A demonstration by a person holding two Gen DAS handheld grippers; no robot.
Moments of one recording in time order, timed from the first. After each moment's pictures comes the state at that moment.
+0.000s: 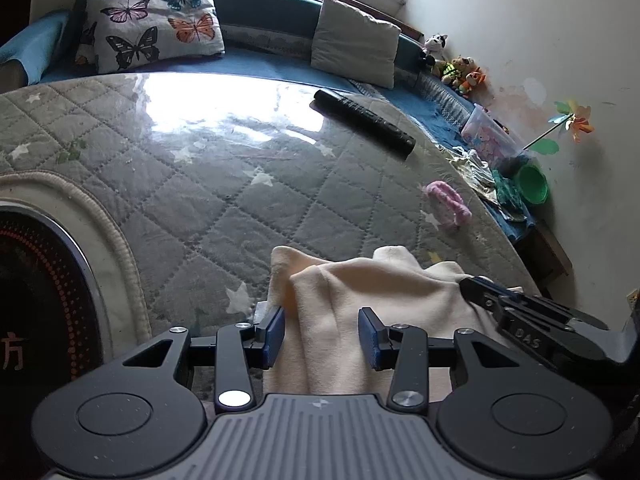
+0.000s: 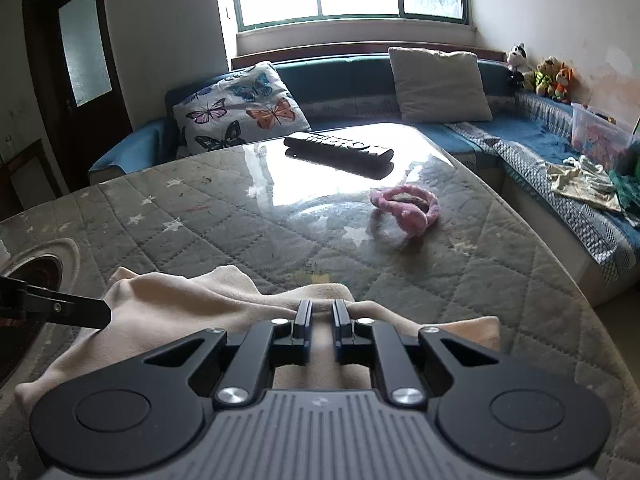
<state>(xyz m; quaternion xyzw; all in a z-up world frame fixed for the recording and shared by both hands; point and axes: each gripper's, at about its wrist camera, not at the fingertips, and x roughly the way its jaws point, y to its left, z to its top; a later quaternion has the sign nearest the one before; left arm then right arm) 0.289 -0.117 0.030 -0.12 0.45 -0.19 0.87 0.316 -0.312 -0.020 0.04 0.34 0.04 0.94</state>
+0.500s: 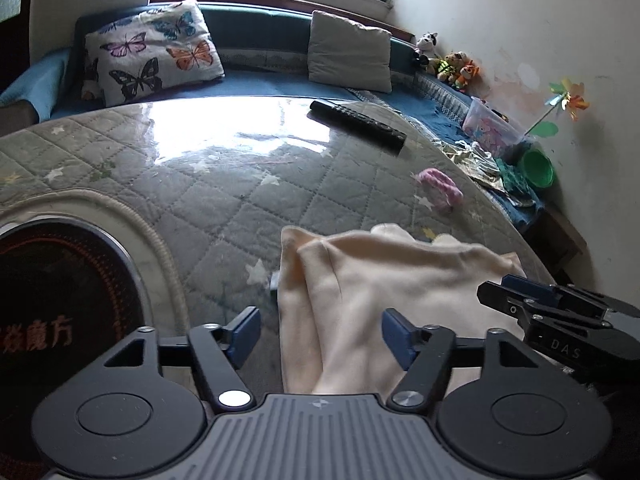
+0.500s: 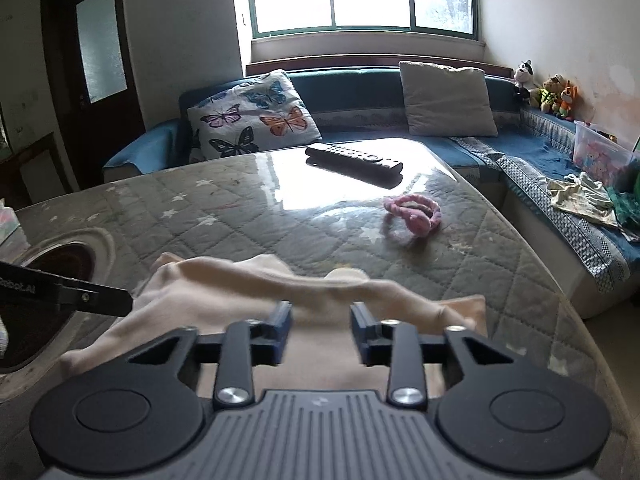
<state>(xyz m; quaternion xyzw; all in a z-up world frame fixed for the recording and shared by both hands) 0.237 -0.114 0.050 -0.06 0.42 -0.18 0.89 0.261 -0.298 0.007 0.03 0.33 0.06 0.94</state>
